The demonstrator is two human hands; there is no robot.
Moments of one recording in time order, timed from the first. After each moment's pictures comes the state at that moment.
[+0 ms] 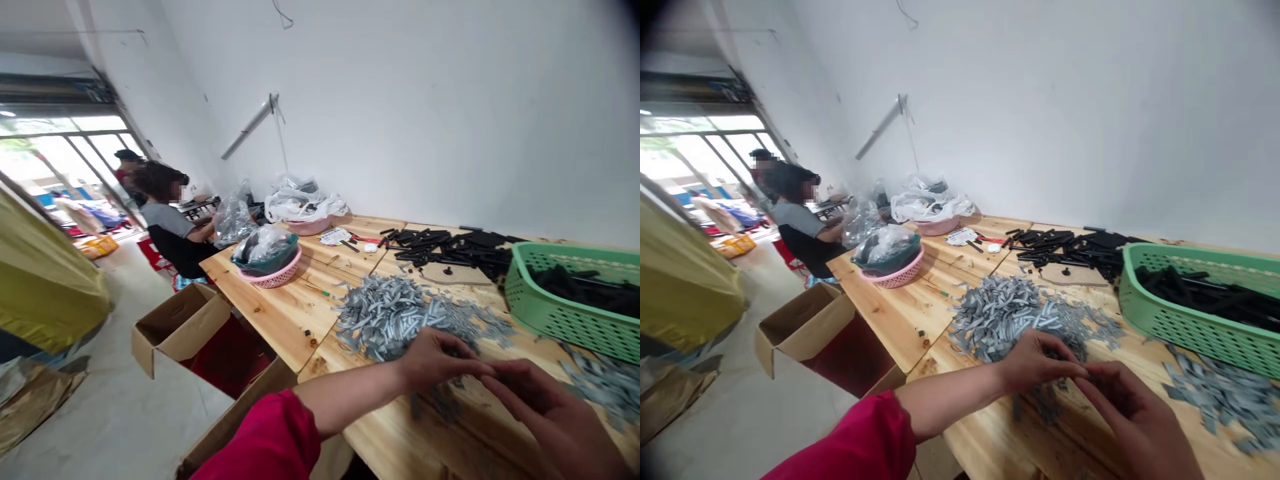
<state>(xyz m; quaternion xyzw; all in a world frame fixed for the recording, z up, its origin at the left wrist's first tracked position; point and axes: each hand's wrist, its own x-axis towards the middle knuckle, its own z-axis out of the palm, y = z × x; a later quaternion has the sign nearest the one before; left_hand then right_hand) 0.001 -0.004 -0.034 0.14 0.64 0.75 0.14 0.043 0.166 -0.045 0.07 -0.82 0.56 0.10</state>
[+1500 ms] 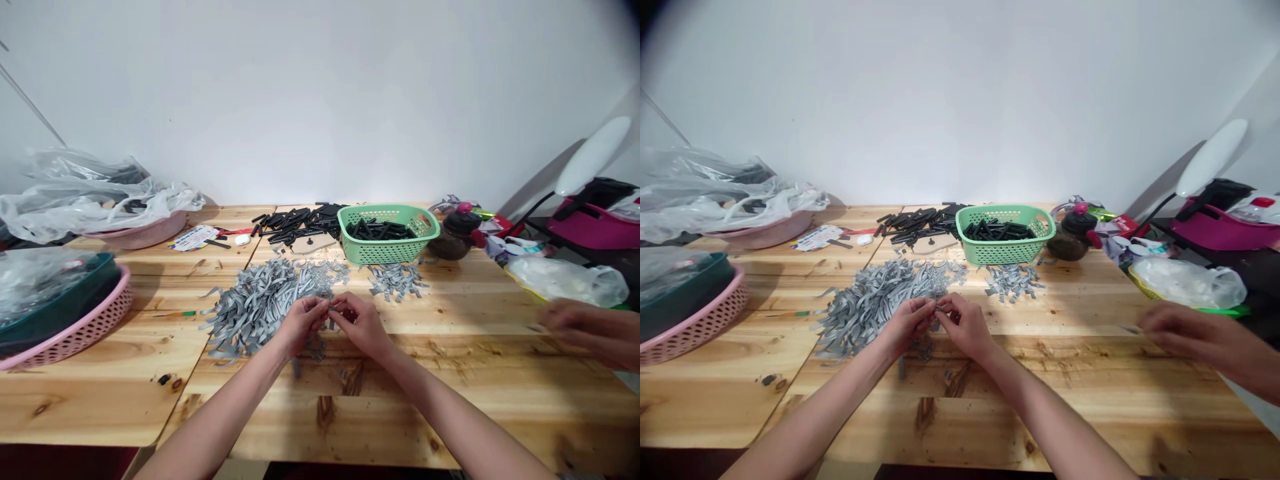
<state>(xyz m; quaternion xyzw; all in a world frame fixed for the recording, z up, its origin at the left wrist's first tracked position) -0.009 -0.002 -0.037 0.12 0.59 0.75 0.29 0.049 0.153 -0.033 0.08 -0.81 0.56 0.13</state>
